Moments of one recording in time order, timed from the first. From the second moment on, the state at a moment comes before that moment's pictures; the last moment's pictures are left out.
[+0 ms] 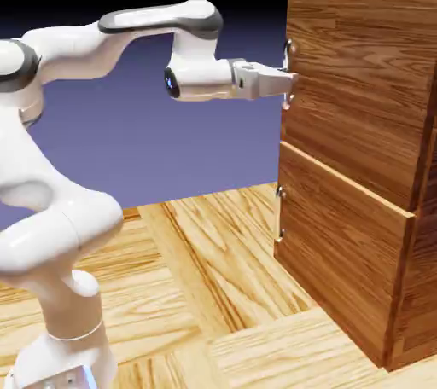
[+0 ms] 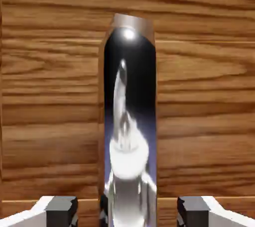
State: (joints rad) arm -0.92 -0.82 1.06 -2.14 2.90 3.03 -1.42
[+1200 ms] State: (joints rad) arm 0.25 -1.20 0.04 -2.83 1.83 2.87 -1.02
